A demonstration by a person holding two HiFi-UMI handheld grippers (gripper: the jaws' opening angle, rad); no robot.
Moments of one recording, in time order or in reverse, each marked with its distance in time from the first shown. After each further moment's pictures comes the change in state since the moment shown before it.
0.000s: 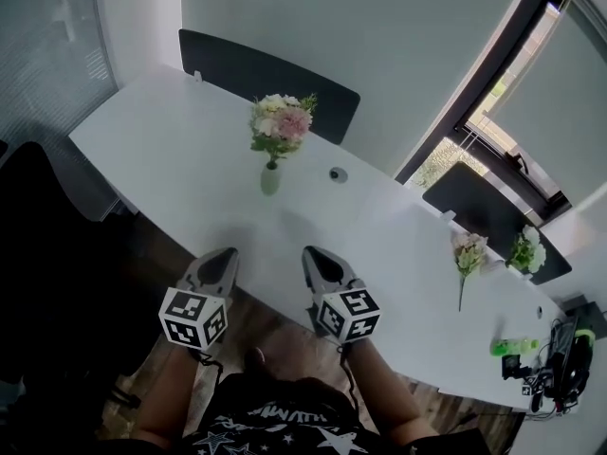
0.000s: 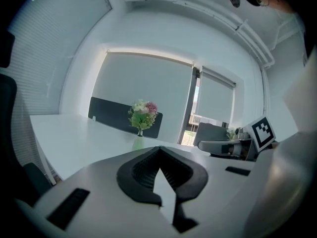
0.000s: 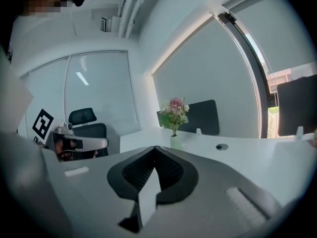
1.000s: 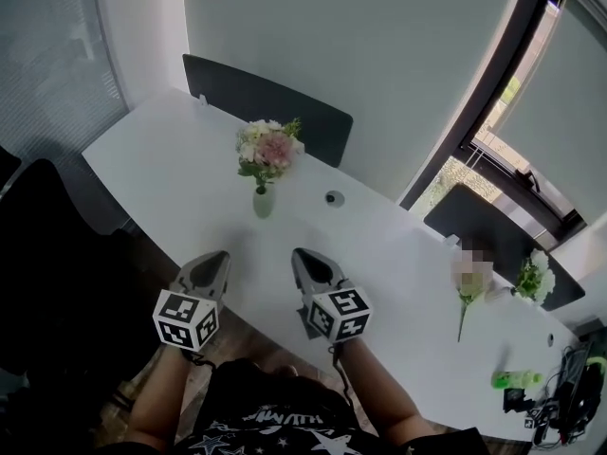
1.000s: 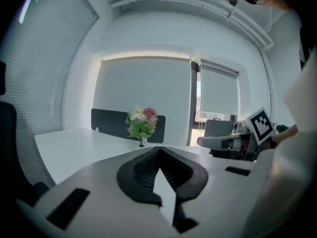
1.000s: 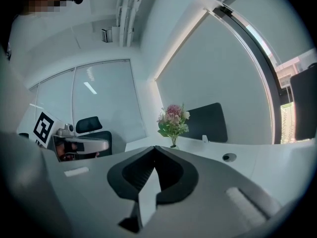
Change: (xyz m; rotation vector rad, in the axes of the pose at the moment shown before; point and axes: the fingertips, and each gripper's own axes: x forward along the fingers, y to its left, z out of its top) left arm 0.035 -0.017 0.028 0.109 -0.018 0.099; right arm 0.017 -0.040 0.030 0.015 -0.053 0.127
